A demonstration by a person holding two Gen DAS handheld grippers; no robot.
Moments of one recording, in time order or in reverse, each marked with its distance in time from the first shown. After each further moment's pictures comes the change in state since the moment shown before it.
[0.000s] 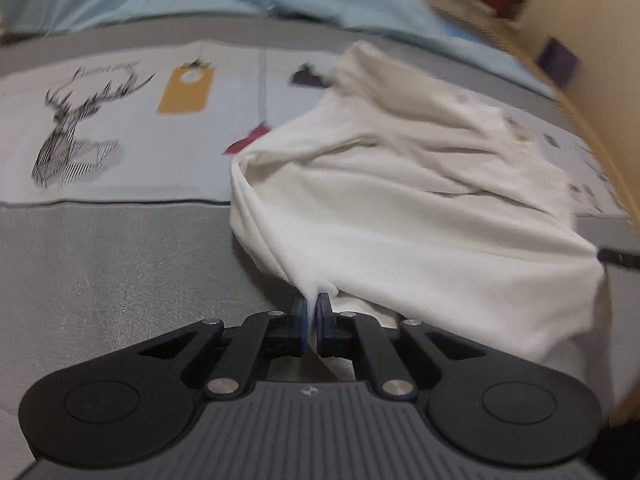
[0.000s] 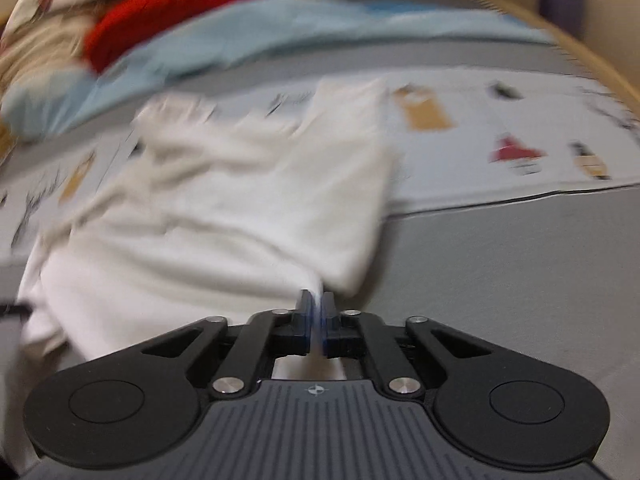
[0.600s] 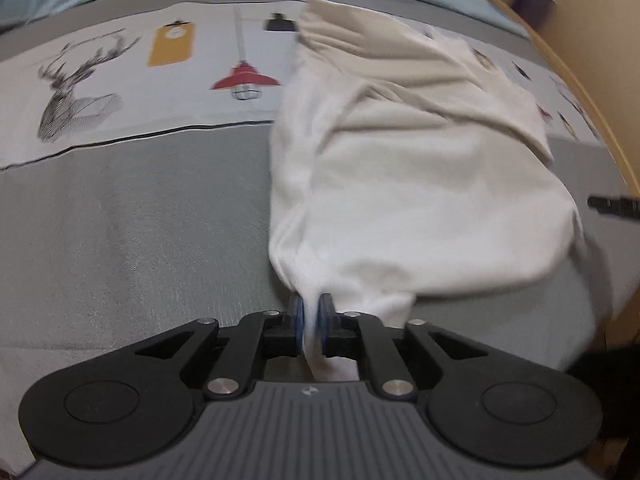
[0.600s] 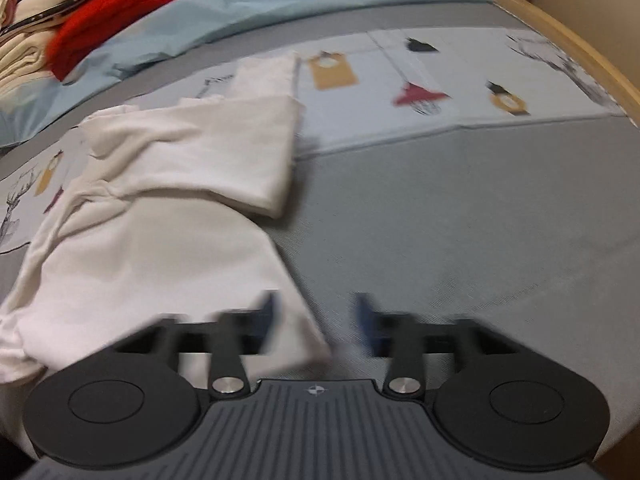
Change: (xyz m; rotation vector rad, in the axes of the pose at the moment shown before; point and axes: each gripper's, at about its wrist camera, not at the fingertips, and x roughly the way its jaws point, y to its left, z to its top) left arm -0.025 -0.007 -0.035 0.048 0.157 -0.008; right arm -0.043 -0.055 -0.034 0.061 0.082 -0.043
